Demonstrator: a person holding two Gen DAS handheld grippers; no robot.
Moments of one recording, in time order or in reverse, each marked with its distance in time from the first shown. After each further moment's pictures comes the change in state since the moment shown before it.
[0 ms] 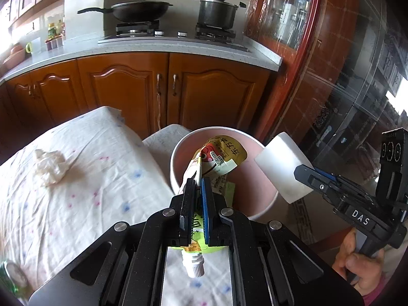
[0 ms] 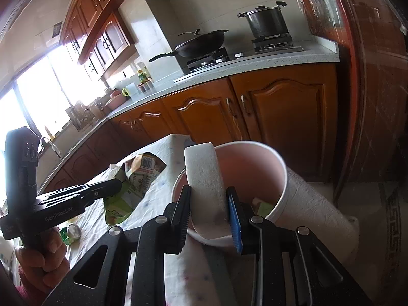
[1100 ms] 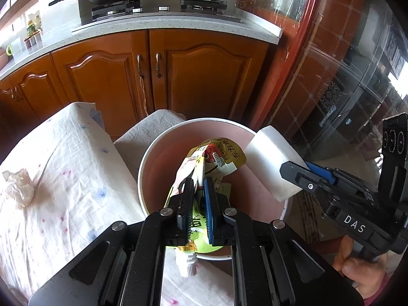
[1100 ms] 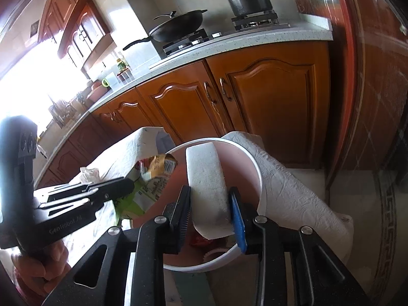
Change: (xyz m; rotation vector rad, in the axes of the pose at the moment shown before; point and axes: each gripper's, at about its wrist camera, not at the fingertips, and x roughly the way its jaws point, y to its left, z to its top) left arm 0.073 -0.027 0.024 0.053 0.138 -0.001; right arm 0.049 -0.047 0.021 0.062 0.108 -0.058
